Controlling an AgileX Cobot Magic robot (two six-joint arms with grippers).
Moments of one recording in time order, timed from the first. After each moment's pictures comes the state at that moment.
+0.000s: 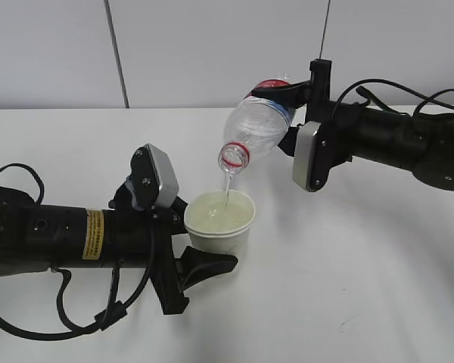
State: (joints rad) left arm -0.46 1.91 -0.69 1.05 -0.86 -0.40; right arm 0.12 2.03 -1.07 -0.91 -1.04 -0.93
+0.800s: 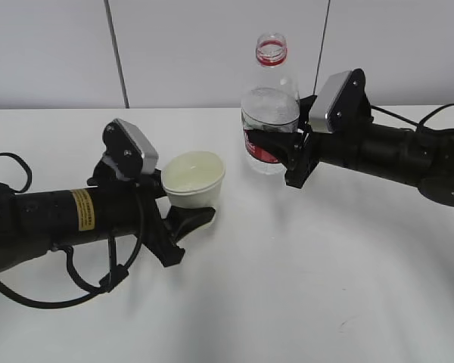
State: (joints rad) left arm -0.42 1.91 -0.69 0.73 -0.84 -0.21; right arm 0.12 2.03 -1.01 -0.90 -1.05 0.10
